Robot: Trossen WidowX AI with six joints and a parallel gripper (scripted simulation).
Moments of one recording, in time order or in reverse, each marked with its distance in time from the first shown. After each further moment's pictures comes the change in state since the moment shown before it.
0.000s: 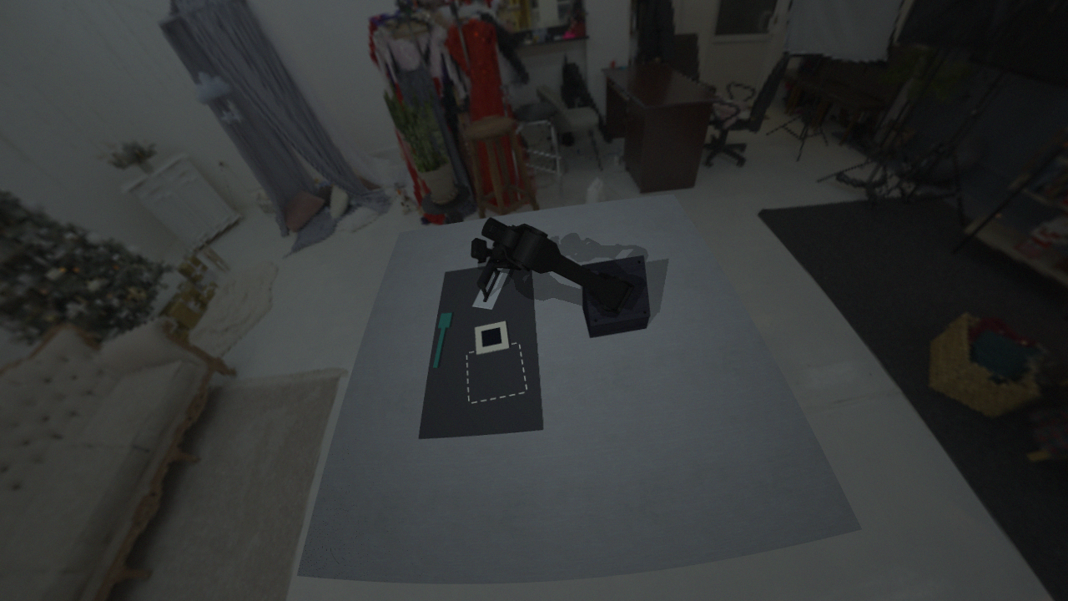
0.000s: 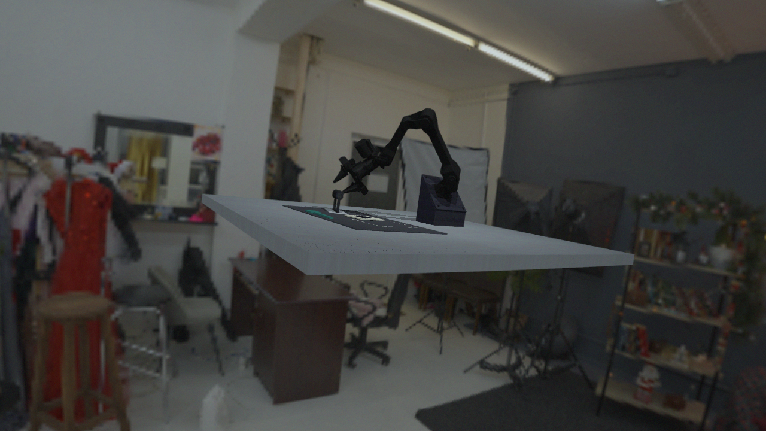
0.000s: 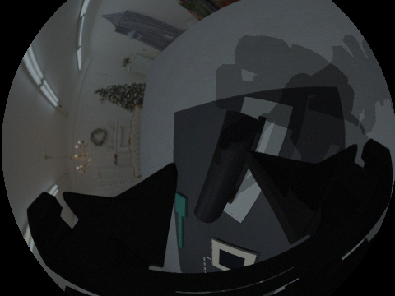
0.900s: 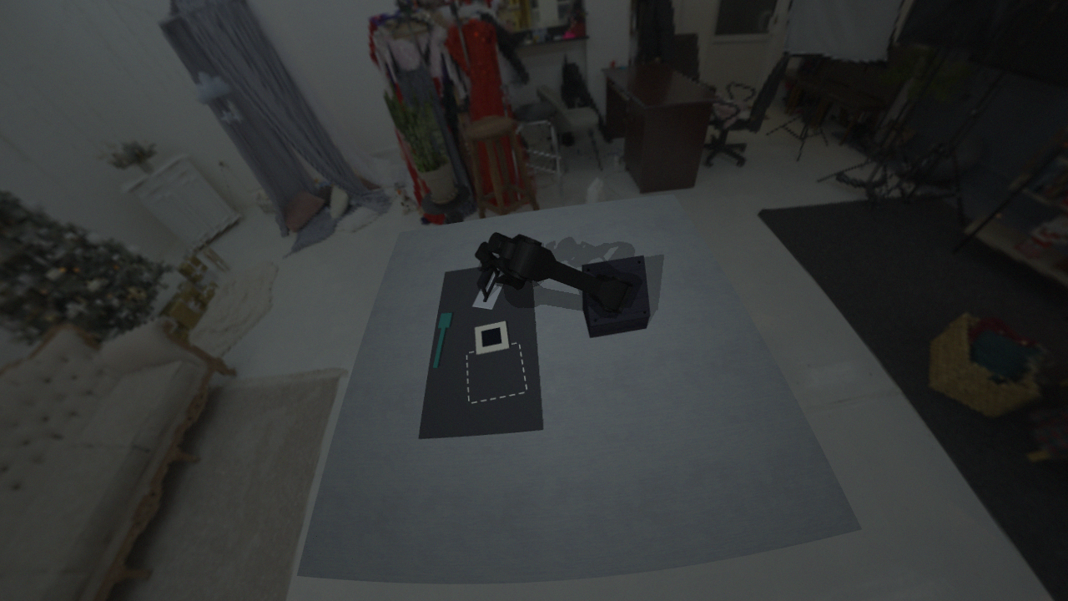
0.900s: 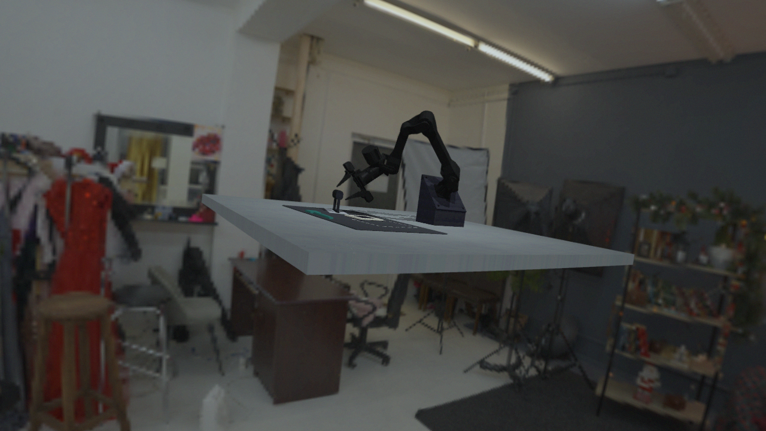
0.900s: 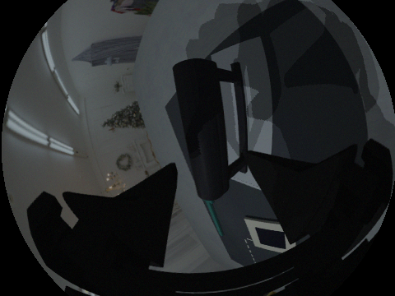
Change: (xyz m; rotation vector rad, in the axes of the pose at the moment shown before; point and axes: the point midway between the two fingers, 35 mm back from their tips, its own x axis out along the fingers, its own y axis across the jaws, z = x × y) arm 0.002 -0.010 -0.040 0.429 0.066 0.065
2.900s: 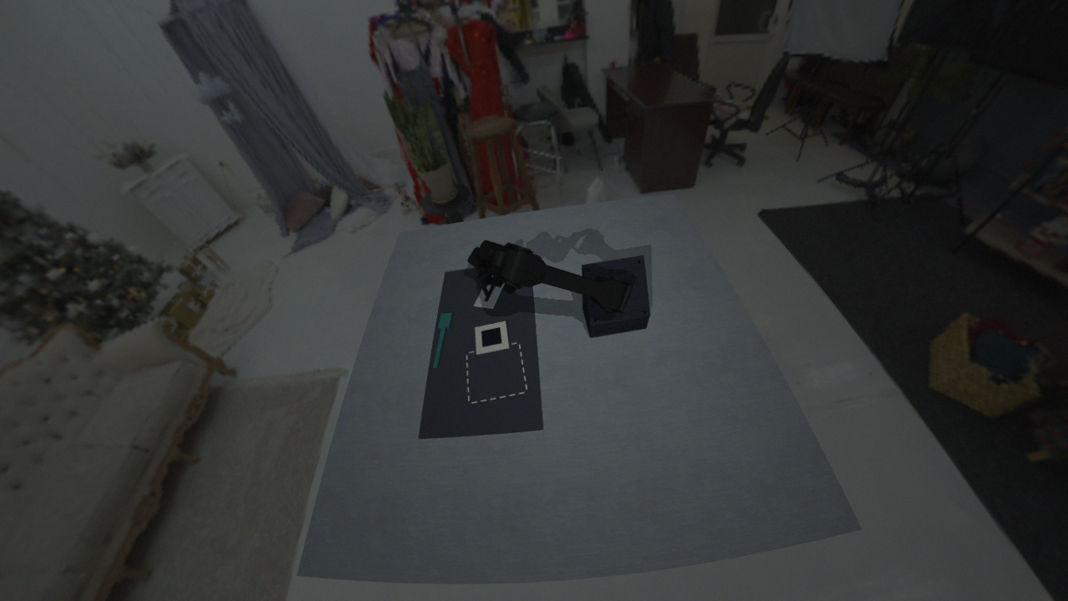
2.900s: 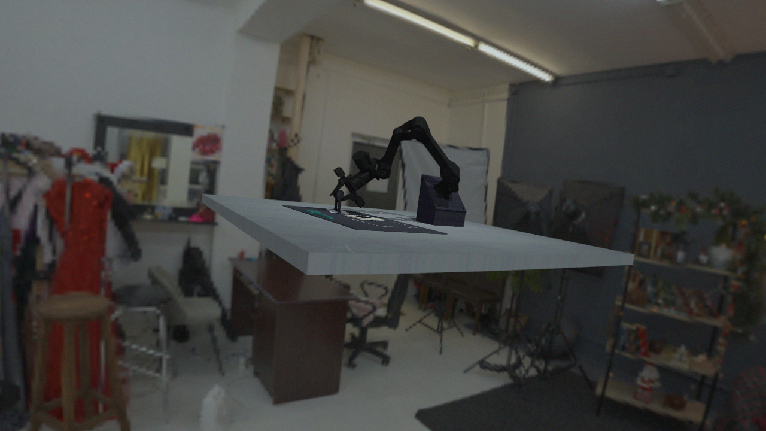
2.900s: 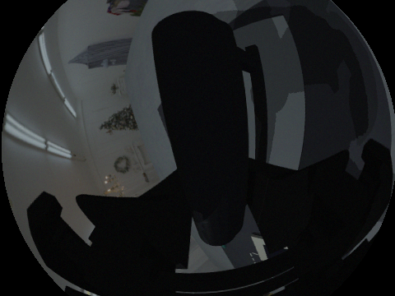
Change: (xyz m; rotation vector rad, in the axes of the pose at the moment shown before) arm 0.043 0.001 0.000 0.011 0.000 -0.024
